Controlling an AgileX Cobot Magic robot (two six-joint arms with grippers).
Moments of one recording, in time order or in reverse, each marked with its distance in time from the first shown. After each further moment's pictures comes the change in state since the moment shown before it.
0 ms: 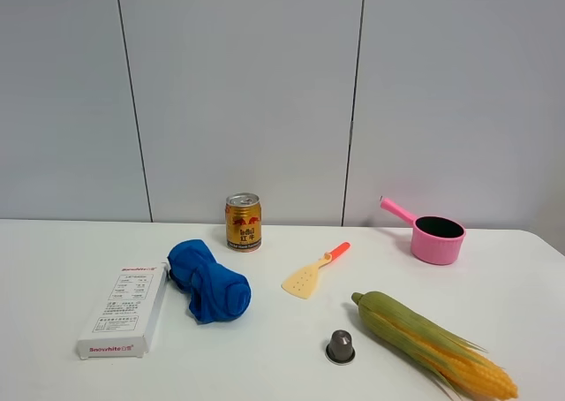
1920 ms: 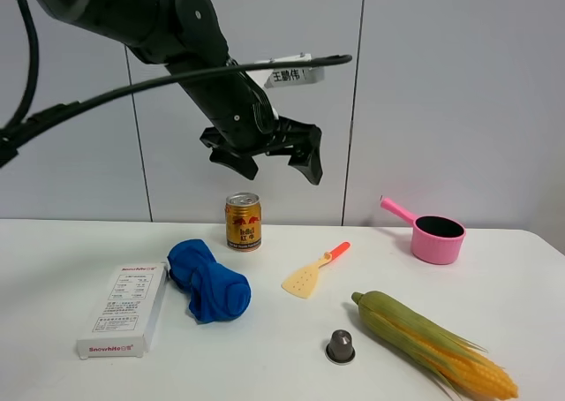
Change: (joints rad) left arm -0.629 1.608 -1.045 -0.028 -0.389 0.177; right arm 0.000 0.000 0.000 0.000 0.000 0.000
